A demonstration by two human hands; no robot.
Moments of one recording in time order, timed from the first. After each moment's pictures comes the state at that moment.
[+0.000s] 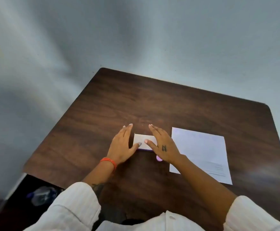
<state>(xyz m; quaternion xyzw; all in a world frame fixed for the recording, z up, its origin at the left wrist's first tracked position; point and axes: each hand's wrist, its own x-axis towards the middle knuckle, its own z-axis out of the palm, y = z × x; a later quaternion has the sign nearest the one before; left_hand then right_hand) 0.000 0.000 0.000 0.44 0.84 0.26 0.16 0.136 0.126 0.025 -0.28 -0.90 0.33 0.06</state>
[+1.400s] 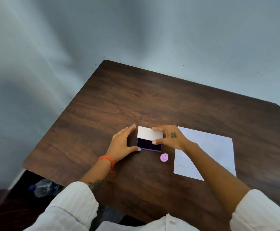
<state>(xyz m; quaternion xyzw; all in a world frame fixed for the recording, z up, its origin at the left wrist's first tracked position) -0.022 -0.004 -0.008 0.43 0.82 0.29 0.24 0.119 0.172 0.031 -0.27 -0.87 0.41 -0.07</state>
